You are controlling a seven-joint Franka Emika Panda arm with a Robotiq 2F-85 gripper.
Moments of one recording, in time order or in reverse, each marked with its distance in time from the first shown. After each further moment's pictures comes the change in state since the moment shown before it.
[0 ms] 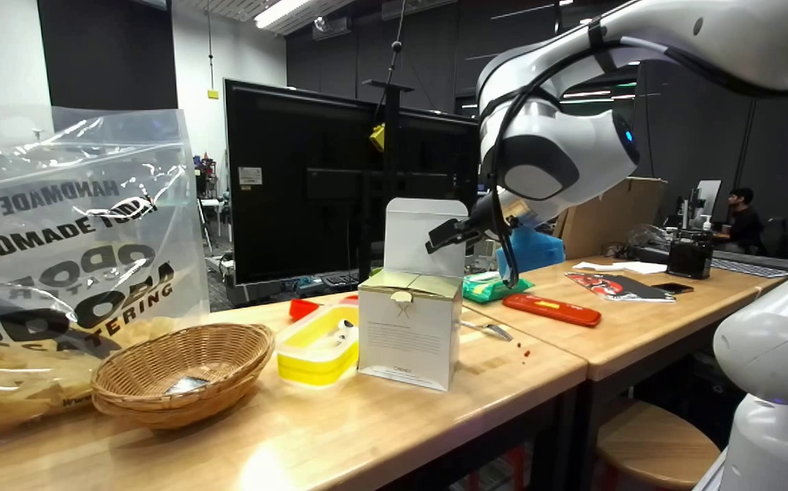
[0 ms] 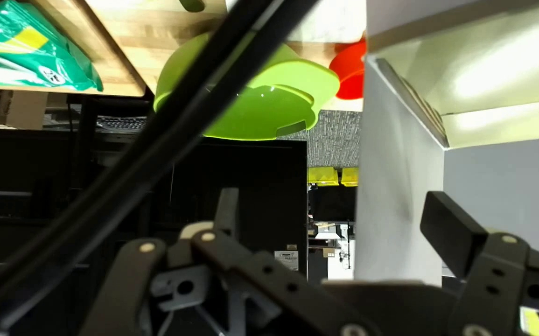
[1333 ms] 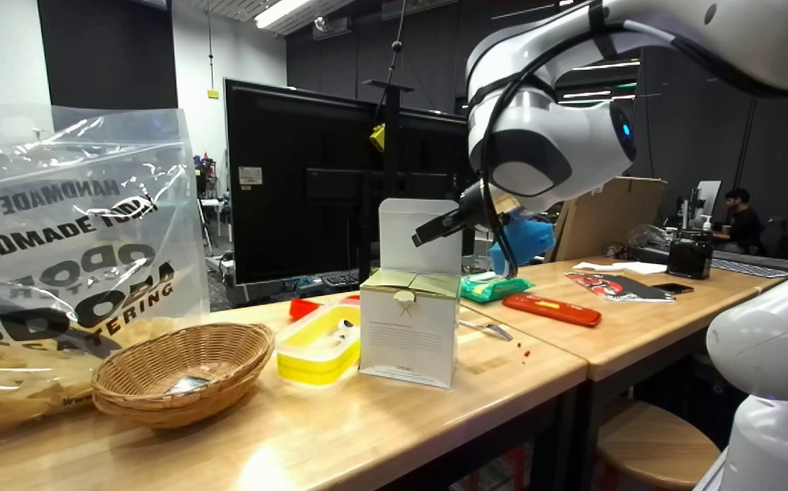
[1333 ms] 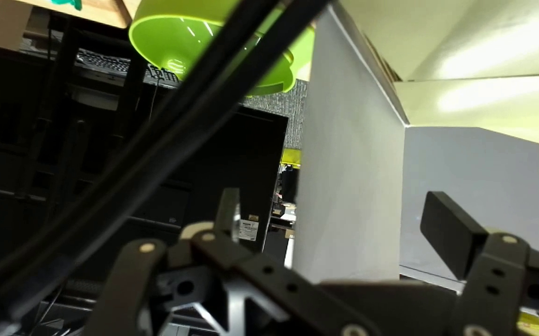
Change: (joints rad) arm -0.095 -0.057 0.133 0.057 0.025 0.000 -0.147
